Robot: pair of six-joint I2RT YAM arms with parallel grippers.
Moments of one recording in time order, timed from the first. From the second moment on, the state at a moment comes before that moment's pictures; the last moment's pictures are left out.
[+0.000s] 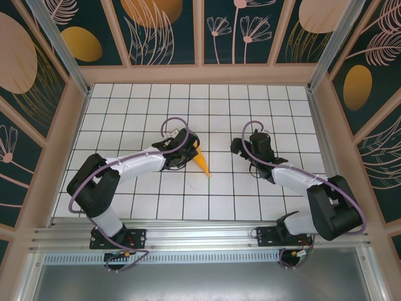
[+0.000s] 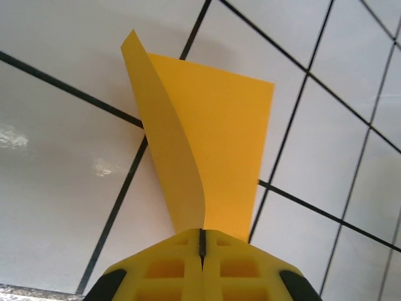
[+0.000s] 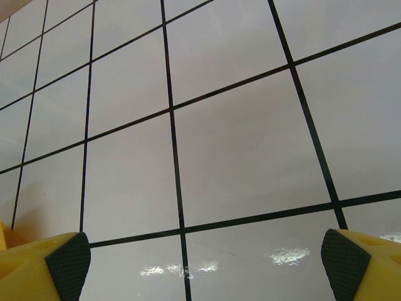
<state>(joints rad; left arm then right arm) -0.76 1.67 1.02 -0.28 -0.19 -1.21 0.43 1.34 0.56 0.11 0.13 0.66</state>
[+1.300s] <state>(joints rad) -0.60 1.81 0.73 0.45 0.46 -0.94 0.77 1.48 0.84 -0.28 0.02 0.76</state>
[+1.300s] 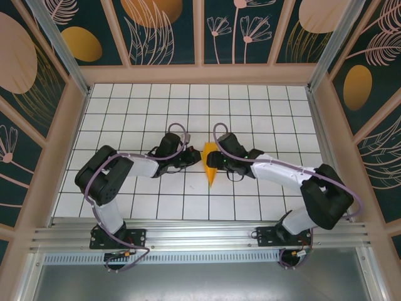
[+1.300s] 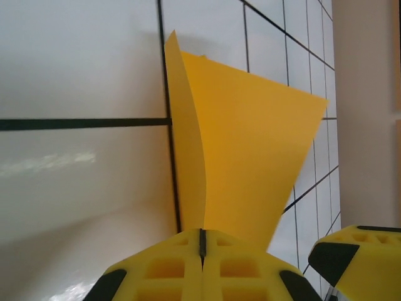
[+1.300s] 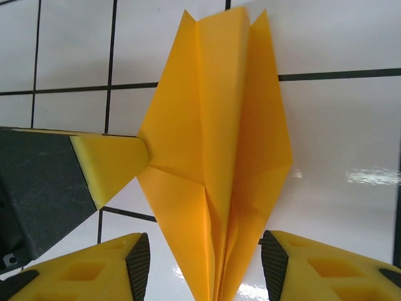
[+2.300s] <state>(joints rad) -0.59 1.84 0.66 0.56 0.48 -0.98 0.84 1.65 0.95 -0.39 0.11 0.86</state>
